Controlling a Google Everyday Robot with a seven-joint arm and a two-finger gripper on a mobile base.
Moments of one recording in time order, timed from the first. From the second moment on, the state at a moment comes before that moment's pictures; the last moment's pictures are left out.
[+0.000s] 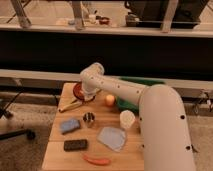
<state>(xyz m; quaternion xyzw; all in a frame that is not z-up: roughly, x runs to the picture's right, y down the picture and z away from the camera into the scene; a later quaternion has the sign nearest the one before) -0.119 0.049 0.905 -0.24 -0.15 -0.11 0.95</state>
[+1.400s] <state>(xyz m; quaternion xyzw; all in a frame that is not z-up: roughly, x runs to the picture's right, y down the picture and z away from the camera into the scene) -0.142 0.041 0.837 -0.25 -0.21 -0.10 0.94</state>
